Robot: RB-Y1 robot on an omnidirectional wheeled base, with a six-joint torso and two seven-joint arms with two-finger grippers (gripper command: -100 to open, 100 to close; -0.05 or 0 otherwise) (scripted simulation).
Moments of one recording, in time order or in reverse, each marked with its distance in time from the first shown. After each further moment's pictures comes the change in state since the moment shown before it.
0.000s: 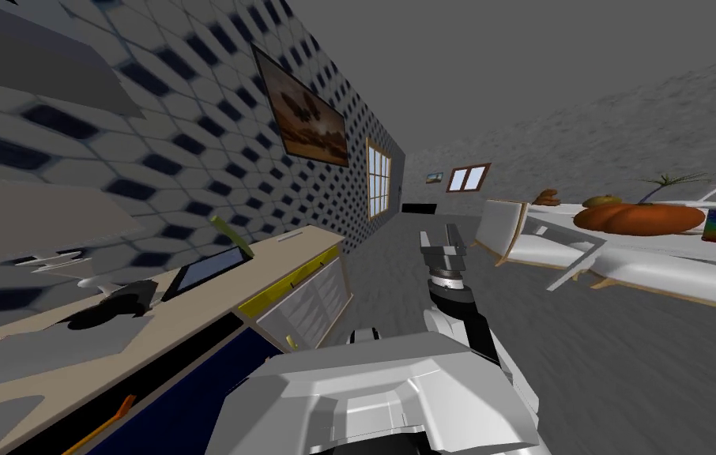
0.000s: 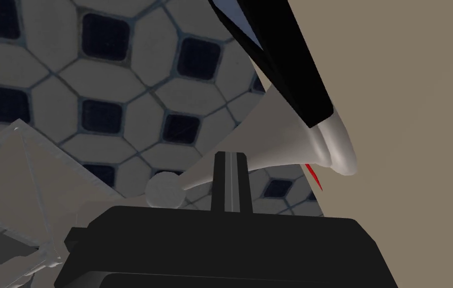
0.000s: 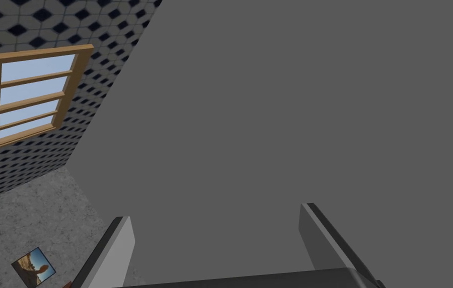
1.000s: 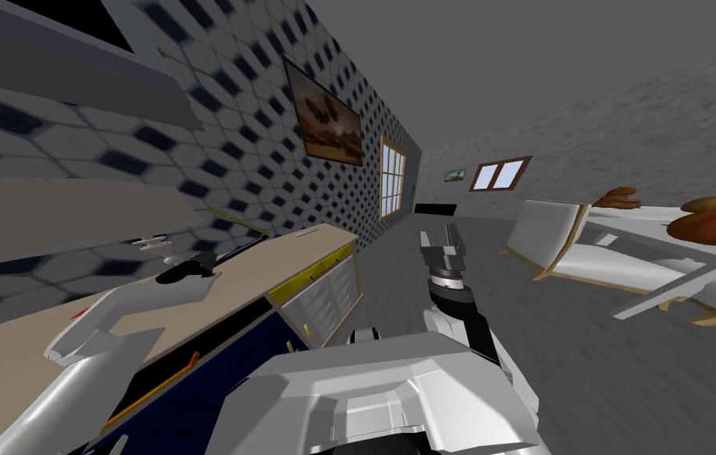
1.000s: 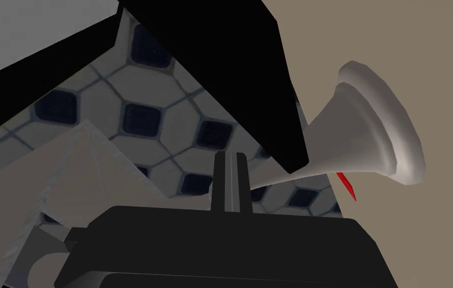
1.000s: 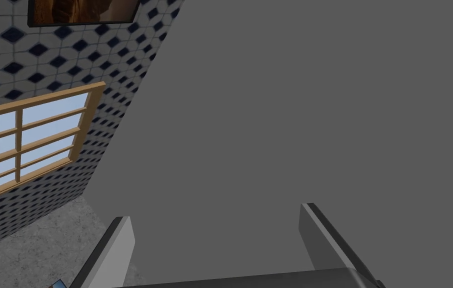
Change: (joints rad) left arm -0.256 -0.162 -0.059 -0.260 -0.044 0.224 -0.209; right arm 0.000 0.000 0.000 0.000 0.000 0.000 0.000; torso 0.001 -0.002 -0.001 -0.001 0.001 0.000
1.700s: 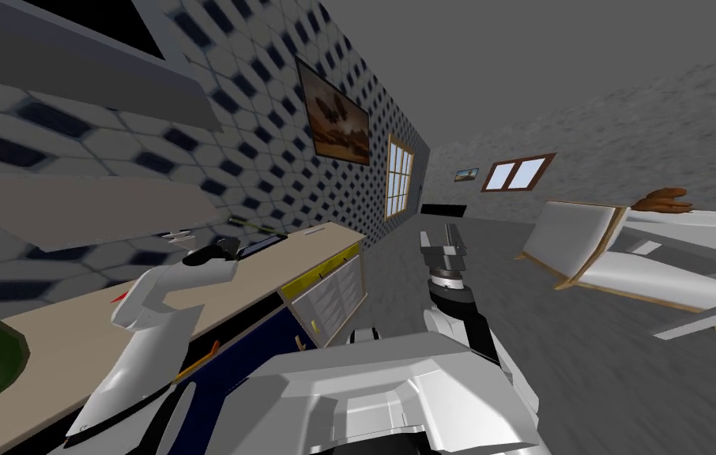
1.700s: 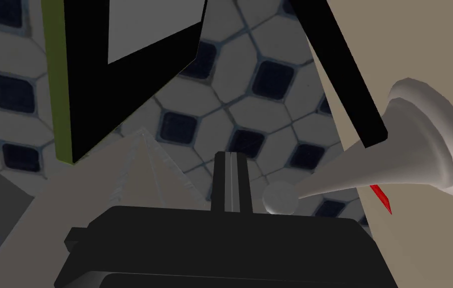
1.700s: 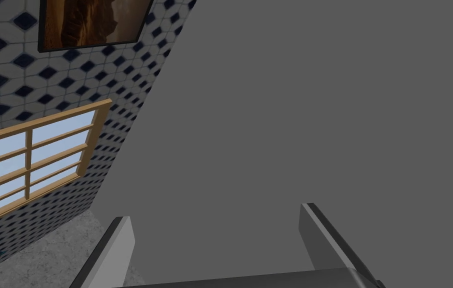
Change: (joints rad) left arm -0.156 -0.121 -0.043 -0.183 -0.045 0.153 -0.142; right arm 0.000 0.000 0.000 0.000 0.000 0.000 0.000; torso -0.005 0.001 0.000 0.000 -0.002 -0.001
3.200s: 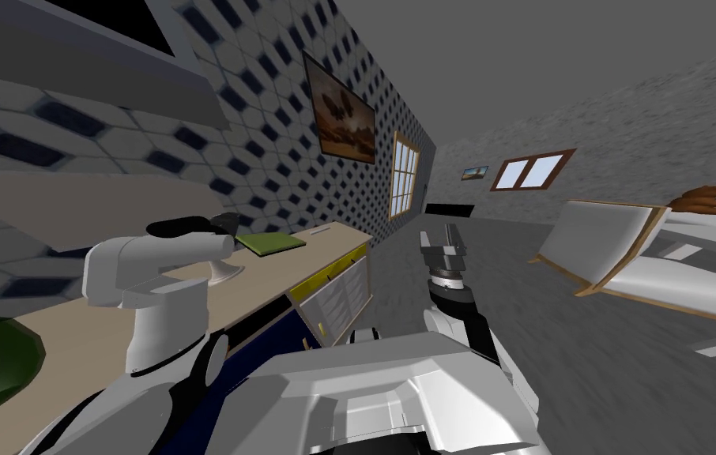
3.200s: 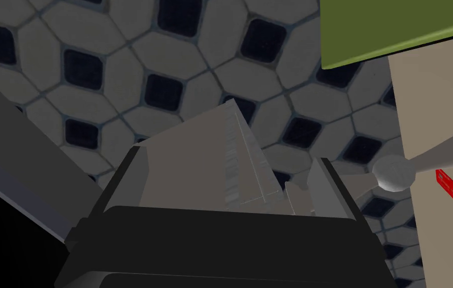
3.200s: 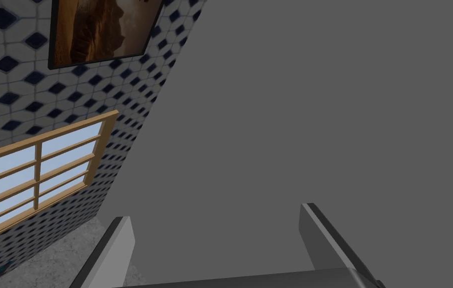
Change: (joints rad) left arm -0.233 -0.008 -0.001 -0.247 0.015 0.344 -0.134; right arm 0.000 0.000 0.000 0.000 0.000 0.000 0.000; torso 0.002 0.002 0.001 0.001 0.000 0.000
